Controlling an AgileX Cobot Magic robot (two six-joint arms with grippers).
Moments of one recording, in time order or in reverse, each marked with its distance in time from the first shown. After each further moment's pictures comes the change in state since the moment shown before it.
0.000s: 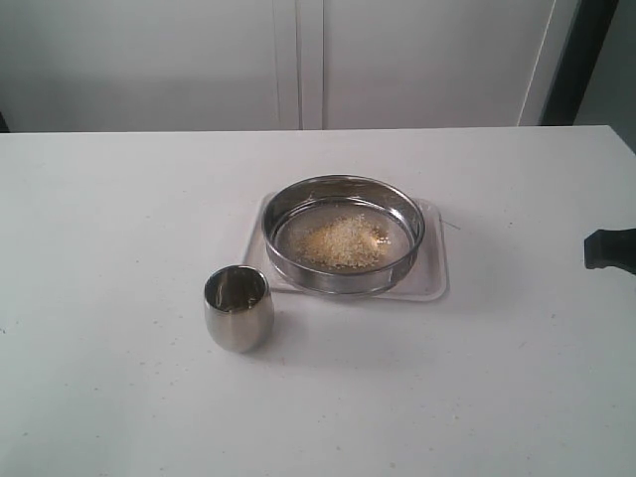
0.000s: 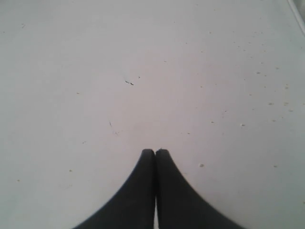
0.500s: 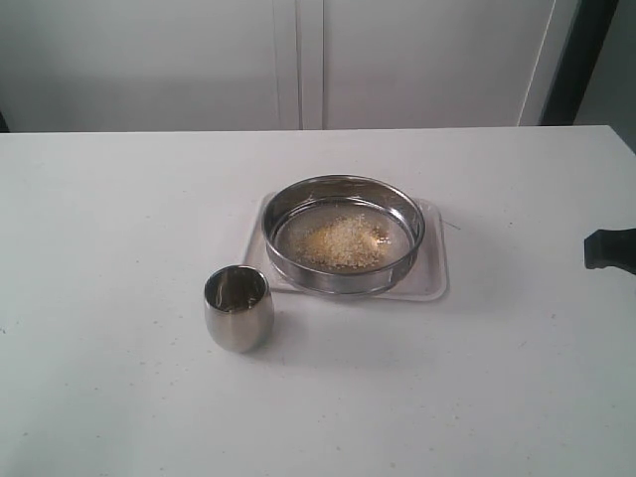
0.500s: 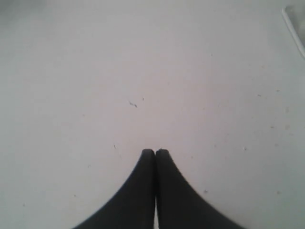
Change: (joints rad) left arm 0.000 0.000 0.002 0.000 -0.090 0.000; right arm 0.000 0.000 0.000 0.000 0.000 0.000
